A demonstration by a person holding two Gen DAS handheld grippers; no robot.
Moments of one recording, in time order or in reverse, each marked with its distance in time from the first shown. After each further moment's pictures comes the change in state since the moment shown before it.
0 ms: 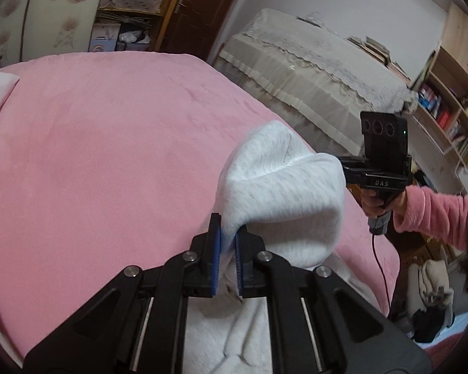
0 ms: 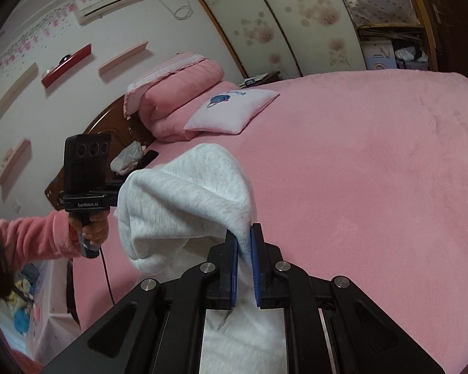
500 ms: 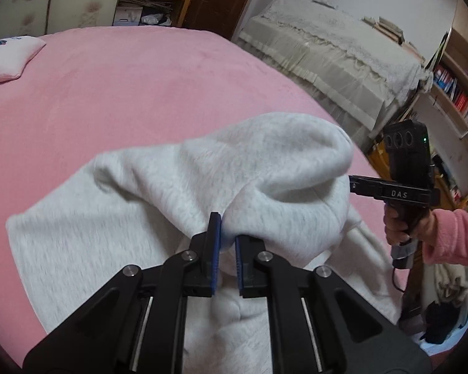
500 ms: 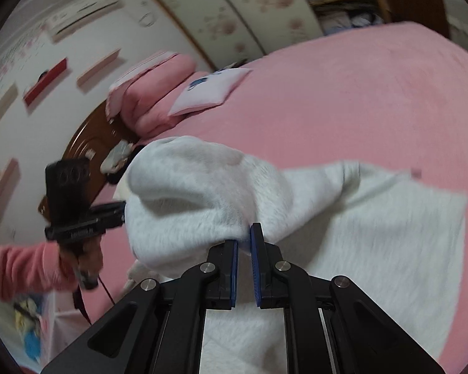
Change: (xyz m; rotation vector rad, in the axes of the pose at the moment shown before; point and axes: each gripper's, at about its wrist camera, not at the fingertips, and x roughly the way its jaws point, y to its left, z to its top) left arm -0.017 -0.096 -0.212 -0.035 0.042 0.127; right arm -0.007 0.062 -0.193 0.257 0.002 -0.105
